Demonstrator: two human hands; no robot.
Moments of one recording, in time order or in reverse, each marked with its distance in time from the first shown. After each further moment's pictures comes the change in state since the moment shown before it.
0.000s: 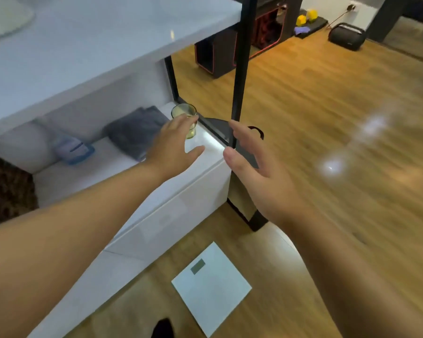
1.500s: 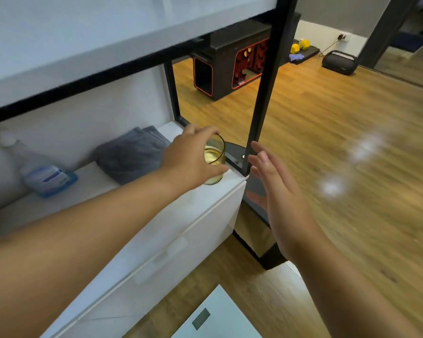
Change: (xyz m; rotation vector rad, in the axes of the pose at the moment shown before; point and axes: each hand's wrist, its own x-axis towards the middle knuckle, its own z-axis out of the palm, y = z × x) left_hand 0.067 -0.025 0.037 0.035 -0.008 0.010; right_hand 0.091 0.087 0.051 0.248 0.209 0.116
